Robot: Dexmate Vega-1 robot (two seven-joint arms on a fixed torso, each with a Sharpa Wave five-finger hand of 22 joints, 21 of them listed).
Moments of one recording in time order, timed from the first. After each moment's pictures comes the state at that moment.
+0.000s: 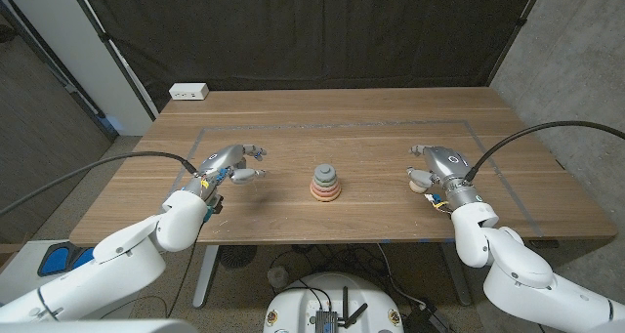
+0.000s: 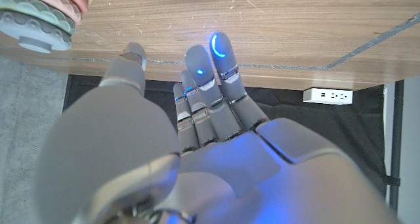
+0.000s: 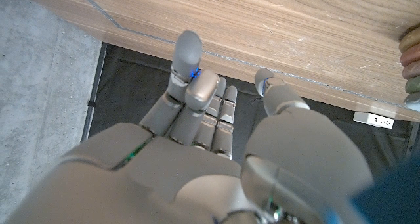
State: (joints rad) left arm 1.48 1.01 0.16 -2.26 0.24 0.40 0.33; left_hand 0.95 -0.02 0.27 -0.16 0.32 0.56 0.02 0.23 0.26 0.65 -0.12 0.23 0.67 1.00 -0.16 1.45 0.45 0.70 -0.07 1.54 0.19; right arm -1.33 -1.00 -0.51 -2.34 -0.62 -0.83 -0.33; right_hand 0.83 0.00 0.60 -0.17 0.37 0.56 -0.04 0.26 0.28 0.59 -0.09 0.20 0.63 1.09 -0.20 1.50 1.22 1.04 -0.17 1.51 0.21
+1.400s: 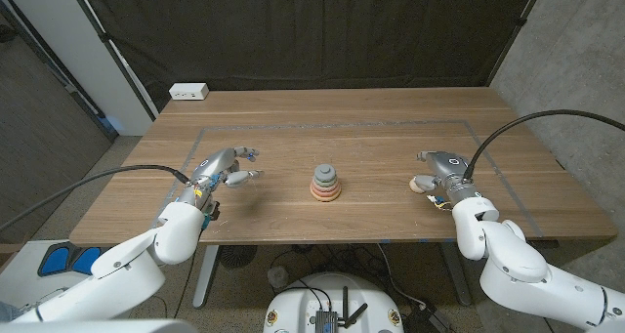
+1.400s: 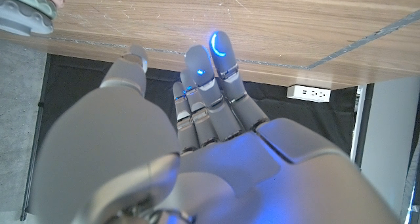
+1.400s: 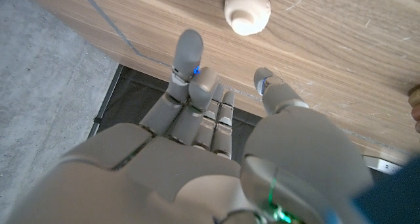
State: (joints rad) left arm 1.55 0.95 0.12 -2.25 0.25 0.36 0.42; left_hand 0.94 -0.01 0.28 -0.15 0.33 0.57 0.03 0.23 0.25 0.66 -0.12 0.22 0.67 1.01 -0.16 1.45 0.45 0.72 -0.07 1.52 0.19; right arm -1.19 -1.06 -0.64 -2.36 -0.69 -1.02 -0.10; right_hand 0.84 -0.03 0.60 -0.17 0.37 0.48 -0.03 0.22 0.28 0.49 -0.08 0.18 0.62 1.03 -0.17 1.45 1.19 1.00 -0.16 1.49 0.20
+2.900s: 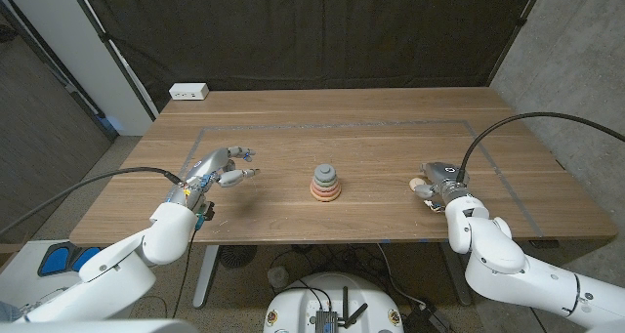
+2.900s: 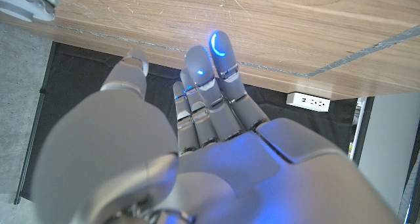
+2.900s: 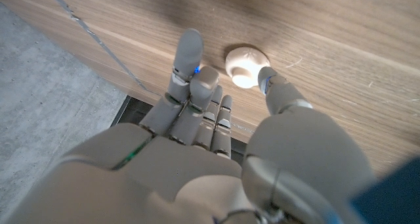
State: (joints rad) left arm 1.58 0.90 0.04 -2.21 0.22 0.25 0.37; left_hand 0.91 0.00 0.30 -0.15 0.33 0.58 0.03 0.22 0.24 0.67 -0.11 0.22 0.67 1.01 -0.16 1.45 0.46 0.72 -0.07 1.51 0.19; right arm -1.06 -1.03 -0.79 -2.29 -0.67 -1.13 -0.01; right_hand 0.84 -0.06 0.59 -0.16 0.36 0.43 -0.02 0.21 0.27 0.46 -0.07 0.19 0.60 1.02 -0.16 1.42 1.20 0.99 -0.15 1.49 0.20
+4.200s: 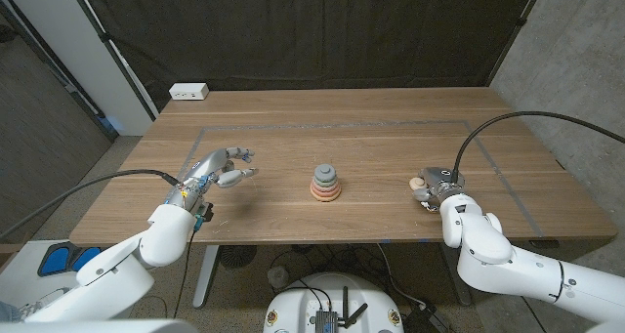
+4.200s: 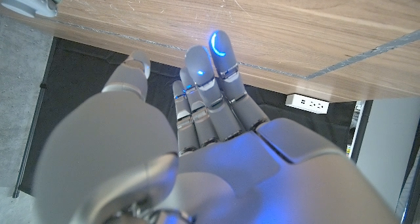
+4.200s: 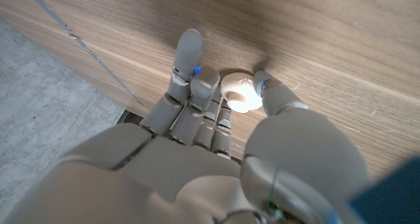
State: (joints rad) left arm 1.60 0.86 0.02 -2.19 0.22 0.21 0.36; left_hand 0.90 0.02 0.32 -0.16 0.33 0.60 0.03 0.21 0.24 0.69 -0.12 0.22 0.68 1.01 -0.16 1.45 0.46 0.72 -0.07 1.51 0.19; right arm -0.91 -1.04 -0.95 -2.25 -0.64 -1.21 0.07; right_hand 0.85 -0.05 0.57 -0.16 0.35 0.47 -0.06 0.23 0.26 0.54 -0.09 0.22 0.59 1.05 -0.17 1.41 1.21 0.99 -0.15 1.49 0.20
